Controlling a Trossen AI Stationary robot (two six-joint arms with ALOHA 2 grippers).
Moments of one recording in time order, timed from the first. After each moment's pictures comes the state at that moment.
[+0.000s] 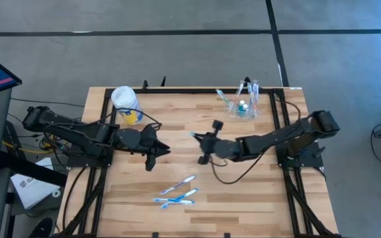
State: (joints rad) left arm -0.24 1.07 0.83 -0.26 -0.26 -0.49; right arm 0.23 1.59 0.98 0.18 0.76 -0.16
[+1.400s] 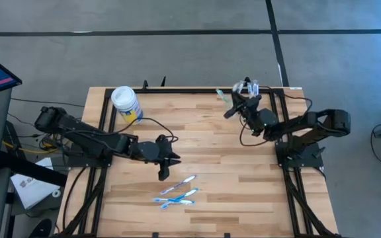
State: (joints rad) left arm -0.27 1.33 0.83 -0.10 -0.27 -0.42; right arm -0.29 1.41 0.33 1.33 0.71 -0.02
